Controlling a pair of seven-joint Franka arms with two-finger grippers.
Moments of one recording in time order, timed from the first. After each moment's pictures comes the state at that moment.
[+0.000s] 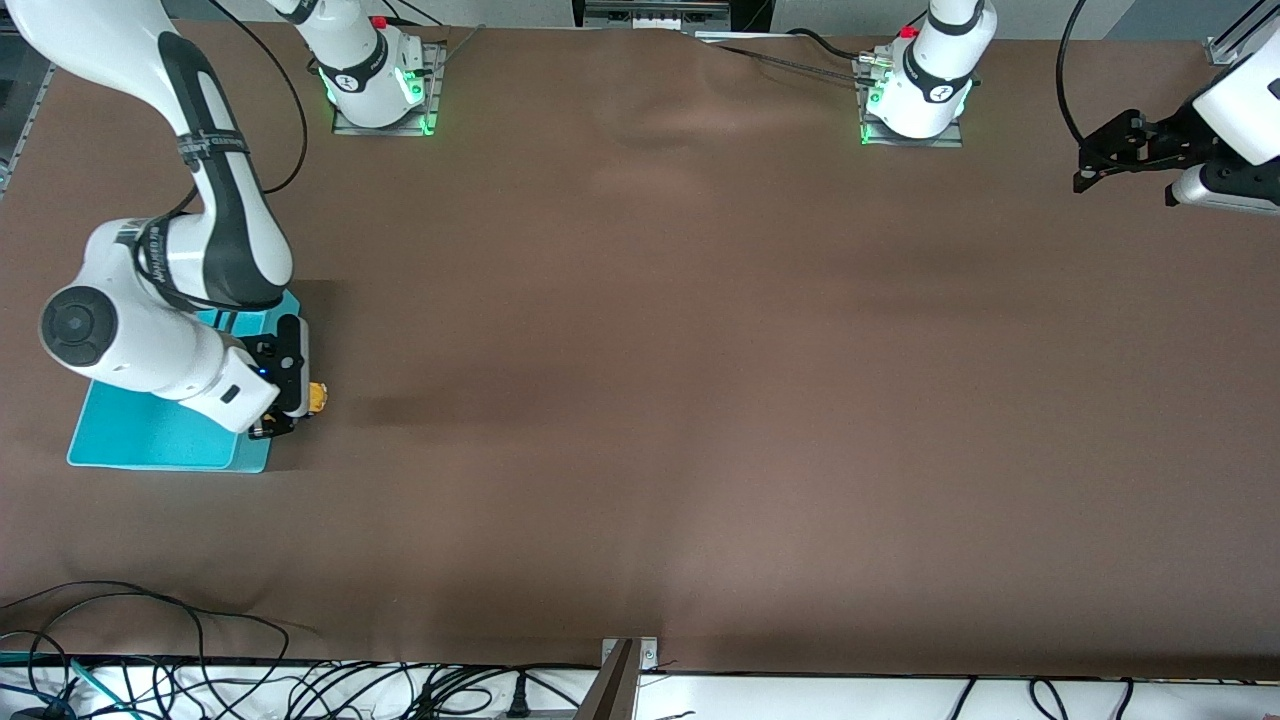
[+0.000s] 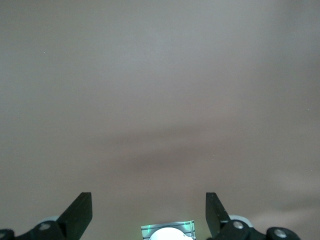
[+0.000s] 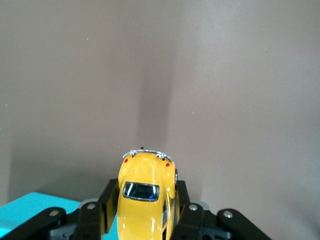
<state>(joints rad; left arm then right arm) -0.04 -0.06 -0.01 -1.57 -0.01 1.39 0.08 0.04 0.45 0.02 -1.66 0.00 2.04 -1.66</state>
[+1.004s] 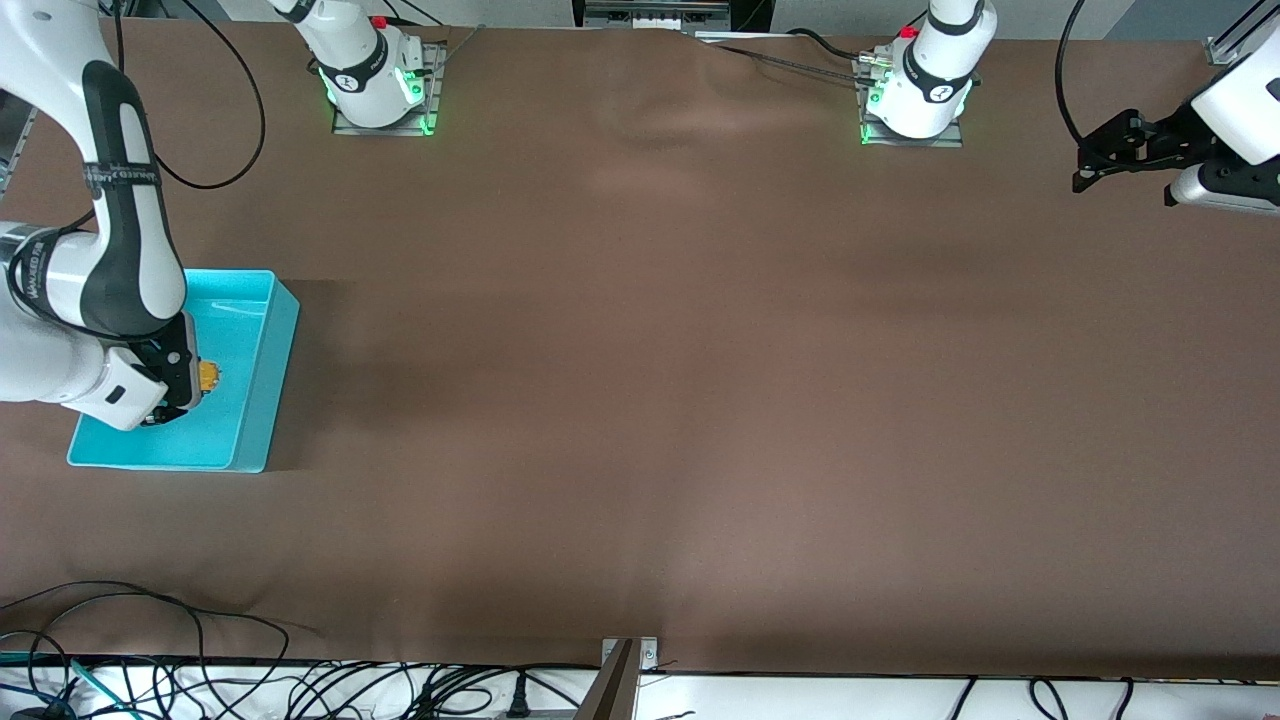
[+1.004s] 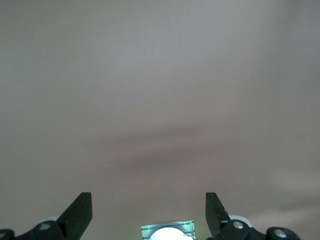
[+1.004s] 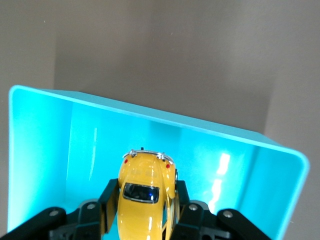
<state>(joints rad) -0.04 -0.06 -0.01 -1.57 -0.01 1.39 0.08 -0.03 0.52 -0.14 -1.62 -0.07 1.94 -1.86</state>
